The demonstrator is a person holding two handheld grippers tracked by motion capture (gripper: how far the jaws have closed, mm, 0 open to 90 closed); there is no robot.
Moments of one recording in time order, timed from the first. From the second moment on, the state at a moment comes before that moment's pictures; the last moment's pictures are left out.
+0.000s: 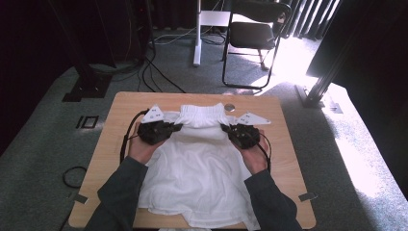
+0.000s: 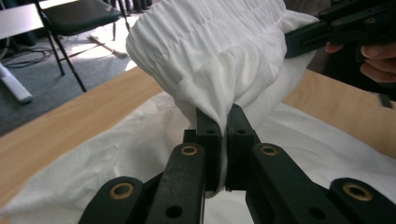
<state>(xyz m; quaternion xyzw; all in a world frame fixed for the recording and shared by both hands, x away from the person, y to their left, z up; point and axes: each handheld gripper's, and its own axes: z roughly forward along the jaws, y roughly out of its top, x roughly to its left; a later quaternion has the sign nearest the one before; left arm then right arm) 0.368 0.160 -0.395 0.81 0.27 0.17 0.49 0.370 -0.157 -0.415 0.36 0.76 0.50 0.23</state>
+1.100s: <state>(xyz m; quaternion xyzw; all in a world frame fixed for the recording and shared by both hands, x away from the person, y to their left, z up) 0.373 0.169 -0.484 0.82 0.36 0.09 0.44 0.360 -0.178 -0.488 0.43 0.77 0.45 0.15</state>
